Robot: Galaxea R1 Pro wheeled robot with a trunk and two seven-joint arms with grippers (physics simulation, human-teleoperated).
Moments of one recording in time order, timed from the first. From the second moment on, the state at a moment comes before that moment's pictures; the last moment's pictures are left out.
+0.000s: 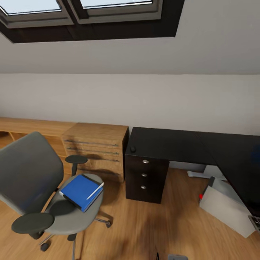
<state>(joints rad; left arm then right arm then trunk) 0.13 -0.08 0.30 -0.43 -0.07 -0.37 0.19 -0.36 0.14 0.16 0.01 -0.05 -0.66 -0.30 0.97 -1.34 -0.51</state>
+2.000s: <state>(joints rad) 0.12 -0.11 0.30 -0.41 -0.07 -0.39 0.19 -0.36 0.14 0.16 0.01 -0.06 -0.66 -0.30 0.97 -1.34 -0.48</state>
